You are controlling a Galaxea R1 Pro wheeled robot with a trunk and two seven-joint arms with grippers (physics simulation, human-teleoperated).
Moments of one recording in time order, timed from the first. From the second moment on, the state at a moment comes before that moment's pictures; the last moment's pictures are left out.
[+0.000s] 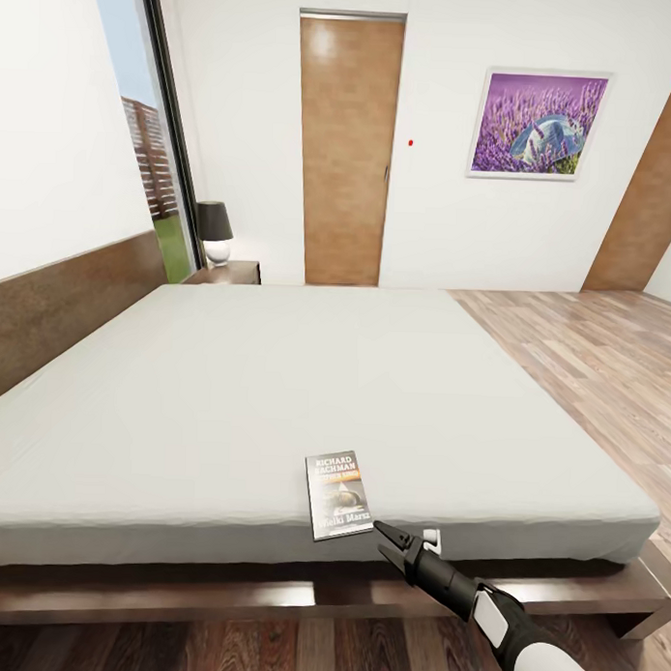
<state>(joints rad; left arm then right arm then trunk) 0.27 0.18 -0.08 -0.04 0.22 0.06 0.06 -0.61 0.00 -0.57 -0.26 -0.07 0.47 1.17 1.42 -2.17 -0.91</state>
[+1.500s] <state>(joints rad) 0.27 0.18 -0.09 -0.04 0.22 0.06 0.06 -0.63 0.00 -0.57 -0.26 -0.07 0.46 1.16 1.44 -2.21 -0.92</state>
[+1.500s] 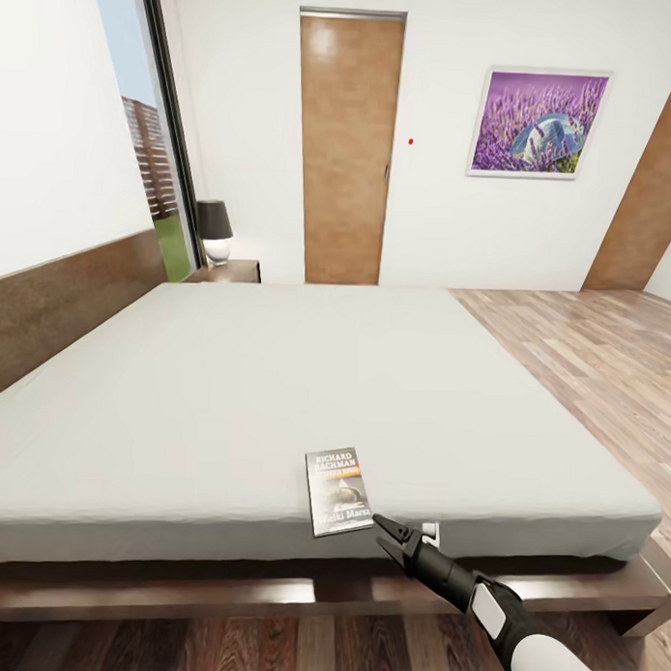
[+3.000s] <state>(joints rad) 0.27 0.18 -0.09 -0.04 0.22 0.06 0.06 -0.65 0.01 -0.57 -0.26 -0.07 0.46 1.16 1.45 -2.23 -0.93</state>
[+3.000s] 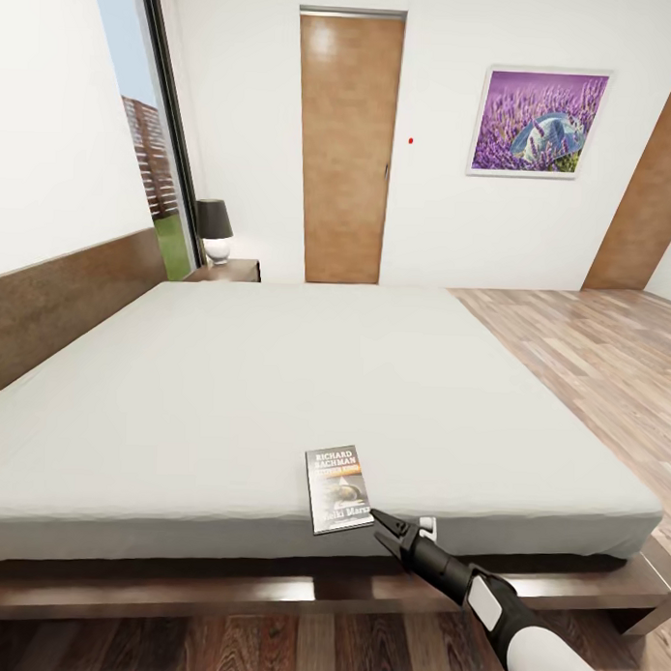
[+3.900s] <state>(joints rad) 0.27 0.18 -0.08 -0.04 0.22 0.06 0.07 -0.66 0.02 -0.57 -0.26 -0.07 0.46 1.13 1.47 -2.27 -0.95</state>
